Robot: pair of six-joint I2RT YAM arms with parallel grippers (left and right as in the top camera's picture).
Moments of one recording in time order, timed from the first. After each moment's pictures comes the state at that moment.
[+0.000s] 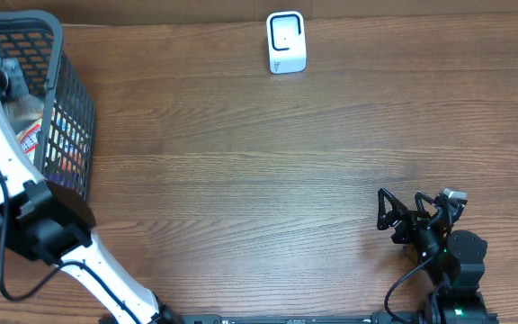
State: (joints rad) left arm 0.54 2.19 2.42 -1.25 -0.13 0.19; right arm -0.01 0.35 0.02 -0.01 -0.27 0.44
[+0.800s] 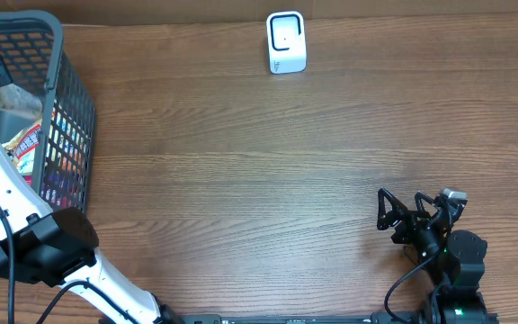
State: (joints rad) left arm 0.54 2.04 2.46 -1.32 -0.06 0.13; right arm -0.01 0.35 0.02 -0.01 -0.27 0.44
